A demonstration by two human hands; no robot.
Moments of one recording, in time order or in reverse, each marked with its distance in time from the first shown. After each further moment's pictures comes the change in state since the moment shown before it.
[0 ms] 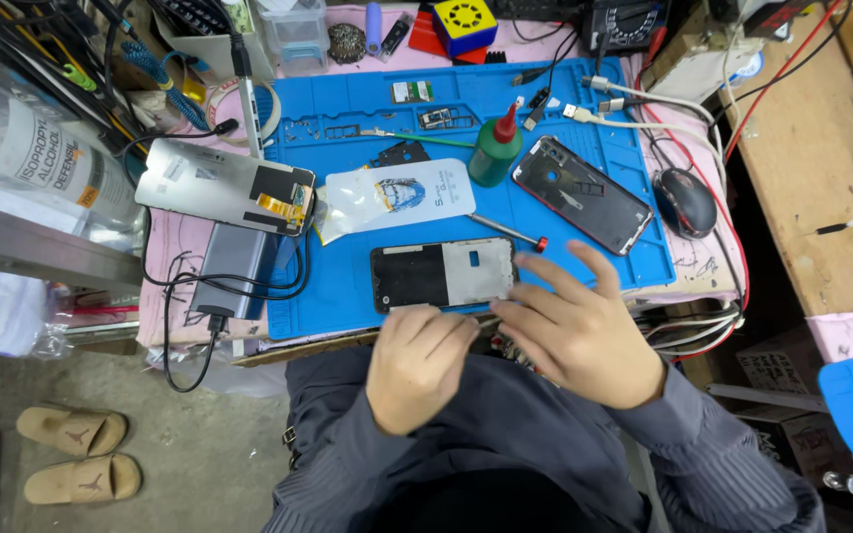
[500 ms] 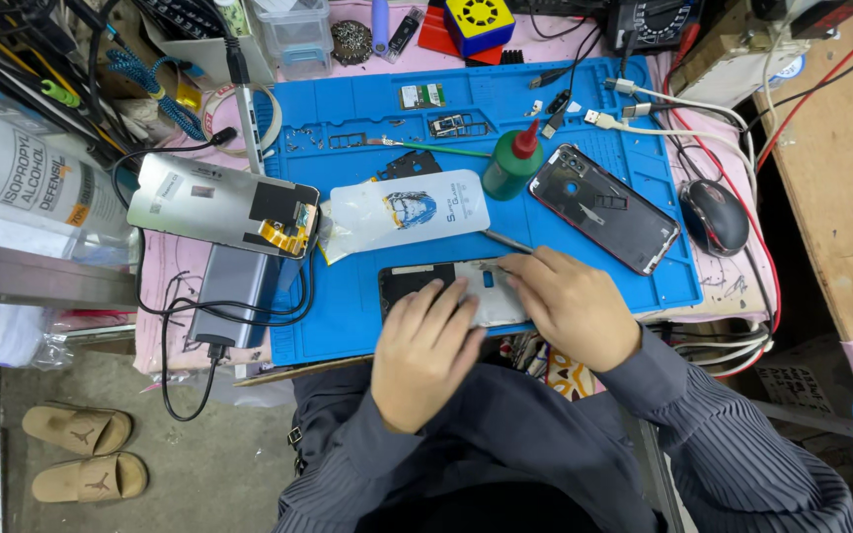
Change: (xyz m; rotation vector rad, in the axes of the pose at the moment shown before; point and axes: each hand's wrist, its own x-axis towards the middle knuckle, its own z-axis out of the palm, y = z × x) left_hand 0.006 -0.036 0.024 0.154 -0.052 -0.076; right_hand 0.023 0.038 0.054 0.205 -0.115 0.278
